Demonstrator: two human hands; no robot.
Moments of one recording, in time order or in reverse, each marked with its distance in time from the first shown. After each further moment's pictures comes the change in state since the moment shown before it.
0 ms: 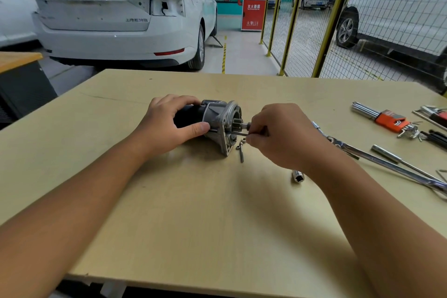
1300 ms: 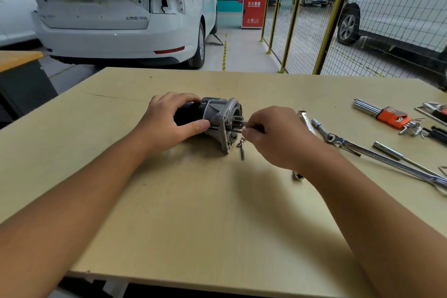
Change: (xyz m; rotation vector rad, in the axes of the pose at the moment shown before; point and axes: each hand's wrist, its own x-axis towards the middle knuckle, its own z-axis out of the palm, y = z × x) left_hand 0.000 -0.001 0.000 0.005 -0.006 -0.005; right_hand 0.000 -0.007 0.008 0.117 -0.047 0.092
